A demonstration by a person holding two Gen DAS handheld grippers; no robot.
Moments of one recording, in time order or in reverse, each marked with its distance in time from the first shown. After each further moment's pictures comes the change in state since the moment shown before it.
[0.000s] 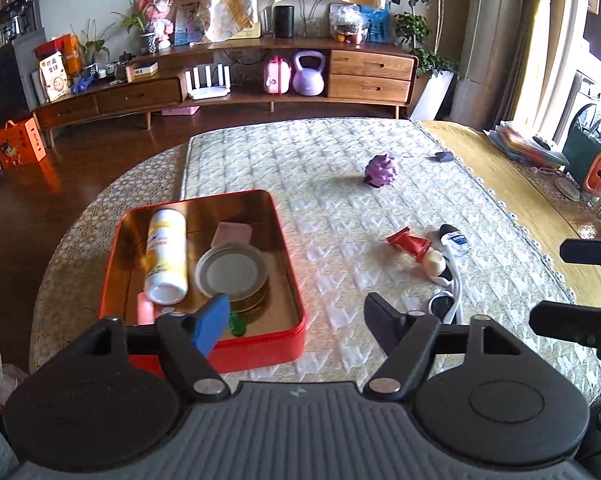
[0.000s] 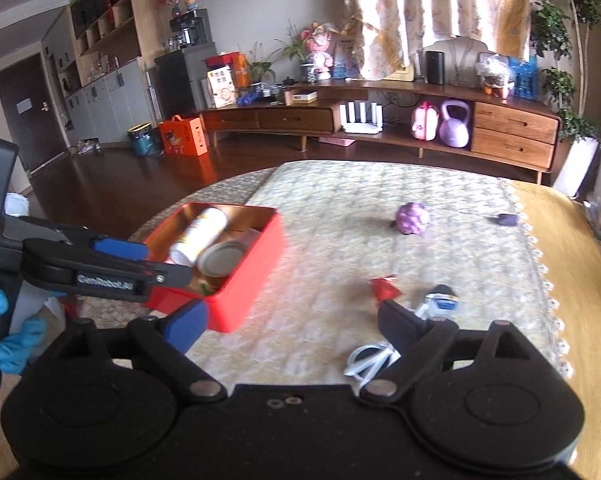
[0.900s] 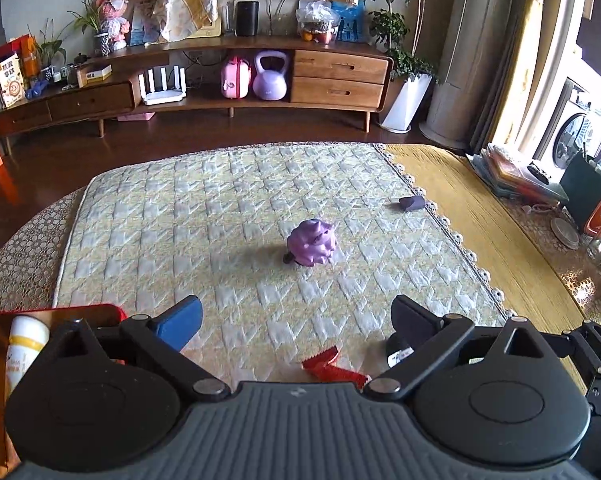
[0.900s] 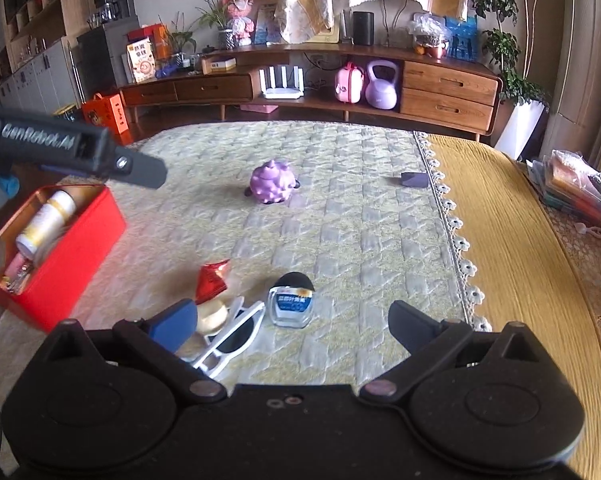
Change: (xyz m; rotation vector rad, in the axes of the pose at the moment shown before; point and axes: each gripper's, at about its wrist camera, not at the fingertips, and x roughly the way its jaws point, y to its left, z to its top) left arm 0.135 -0.090 0.112 -0.007 0.014 -0.076; right arm 0.092 -0.120 -0.003 0.054 0.104 -0.172
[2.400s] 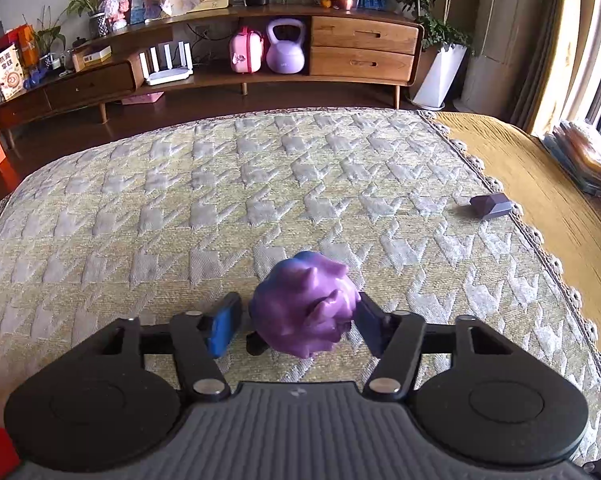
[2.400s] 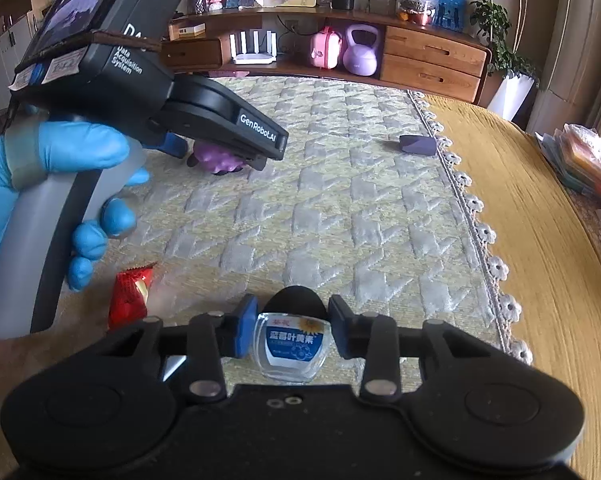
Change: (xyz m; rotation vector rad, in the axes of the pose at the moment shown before) left arm 0.172 -0.026 0.027 0.012 0.061 0.095; right arm 0.082 -0.007 0.010 0.021 0.082 -0.075
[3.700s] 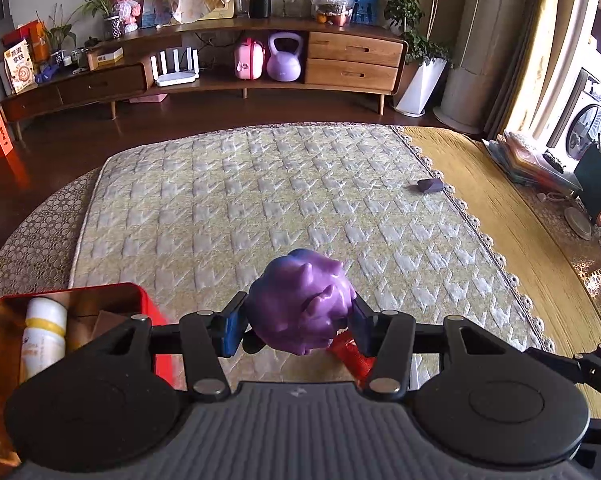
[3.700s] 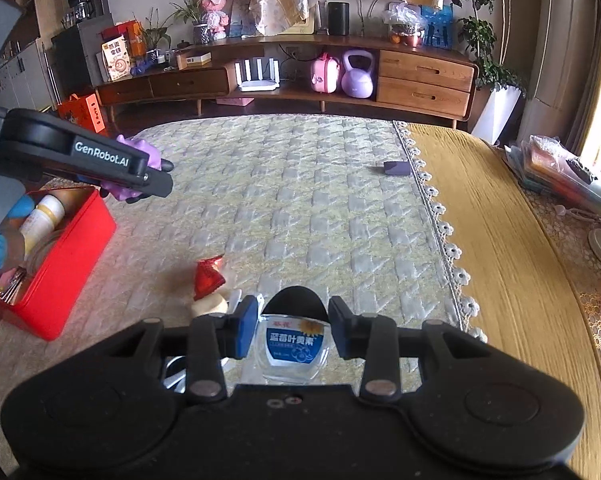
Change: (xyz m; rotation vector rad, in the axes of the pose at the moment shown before) left arm -0.181 0.059 -0.047 -0.024 -0.005 -0.059; right arm -0.115 0.021 -0.018 0.028 -0.065 0.025
